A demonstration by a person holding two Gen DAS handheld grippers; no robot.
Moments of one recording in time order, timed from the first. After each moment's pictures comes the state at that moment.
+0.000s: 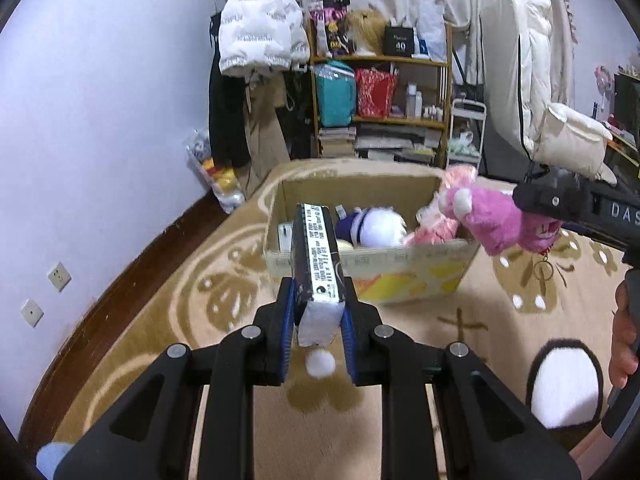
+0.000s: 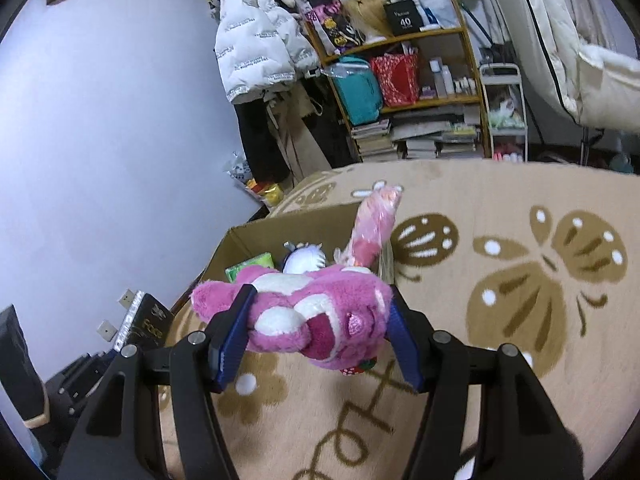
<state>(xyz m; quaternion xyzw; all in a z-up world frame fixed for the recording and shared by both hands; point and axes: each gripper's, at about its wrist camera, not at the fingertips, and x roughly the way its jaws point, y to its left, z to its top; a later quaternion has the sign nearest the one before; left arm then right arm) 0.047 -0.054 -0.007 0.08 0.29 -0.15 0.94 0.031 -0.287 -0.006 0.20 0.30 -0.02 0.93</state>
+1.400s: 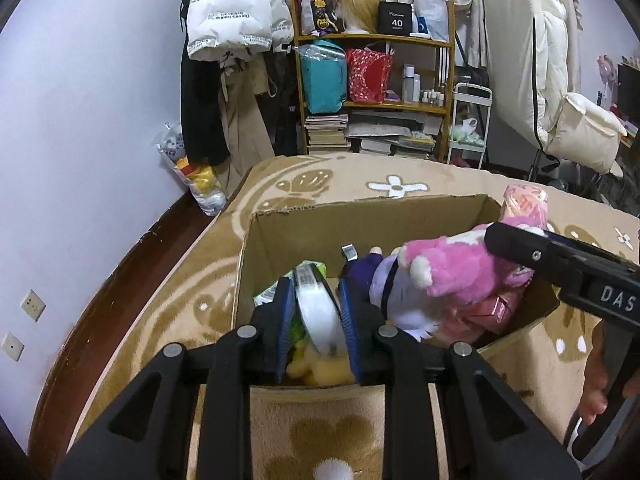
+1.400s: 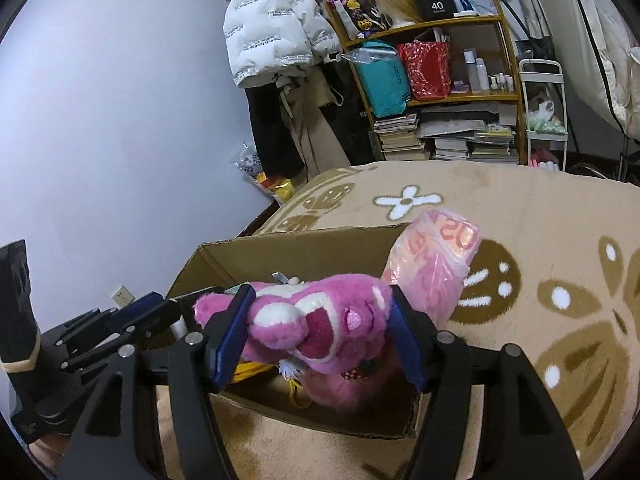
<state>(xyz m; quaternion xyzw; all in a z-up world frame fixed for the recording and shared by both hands) 0.184 -0.098 -0.041 0.09 0.32 -0.18 0.92 0.148 -0.299 -0.061 0.18 0.30 0.02 0.94</state>
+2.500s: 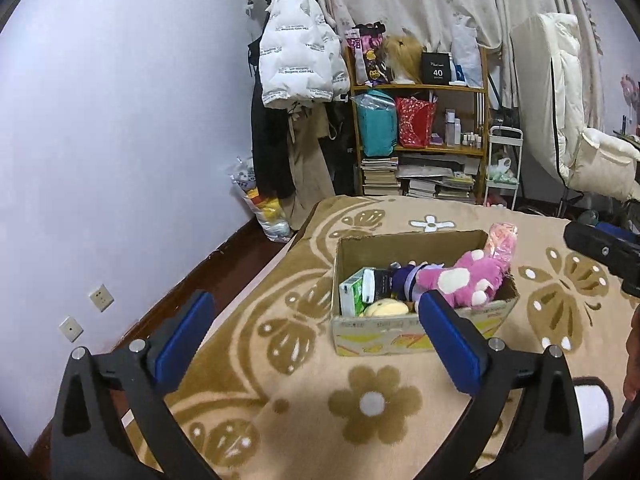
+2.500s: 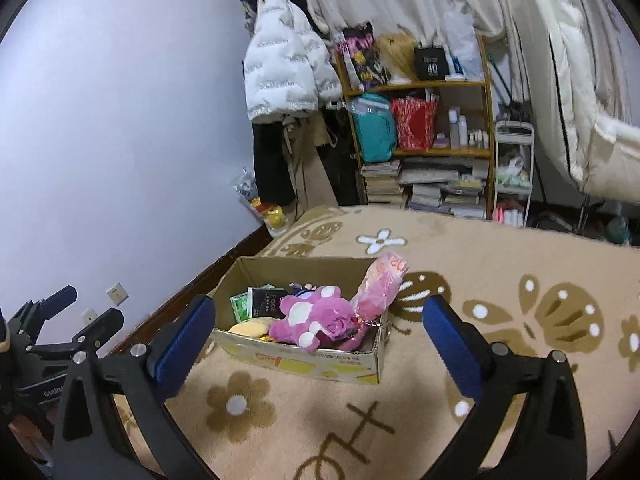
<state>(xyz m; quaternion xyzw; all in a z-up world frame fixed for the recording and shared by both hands) 0.054 -0.030 0.059 0.09 0.26 -0.09 0.96 0.025 -0.266 0.044 0.11 0.25 -0.02 0.96</state>
